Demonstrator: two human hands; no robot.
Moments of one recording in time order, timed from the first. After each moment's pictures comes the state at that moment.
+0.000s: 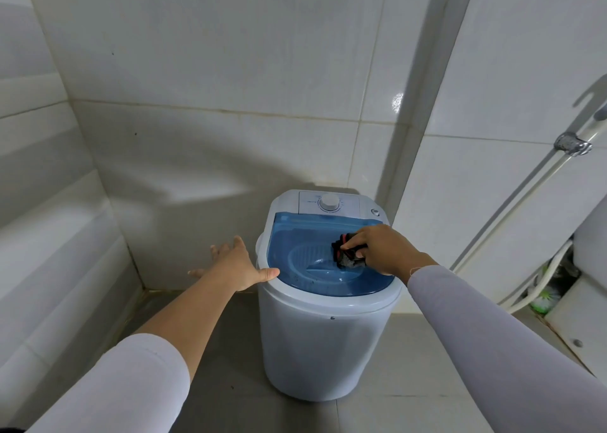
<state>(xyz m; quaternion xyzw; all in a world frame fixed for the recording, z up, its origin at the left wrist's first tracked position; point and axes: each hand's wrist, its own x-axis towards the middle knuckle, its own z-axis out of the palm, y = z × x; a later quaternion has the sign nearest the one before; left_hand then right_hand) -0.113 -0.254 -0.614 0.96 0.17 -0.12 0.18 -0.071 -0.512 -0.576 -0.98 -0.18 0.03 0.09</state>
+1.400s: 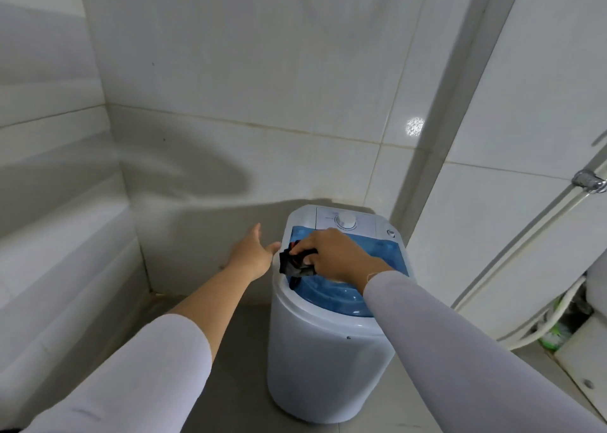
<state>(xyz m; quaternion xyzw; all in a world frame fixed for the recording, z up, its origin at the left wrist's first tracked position) -0.085 -0.234 -0.613 0.89 0.15 0.03 0.43 -0.090 -0.400 -0.548 -0.95 -0.29 0.04 0.10</state>
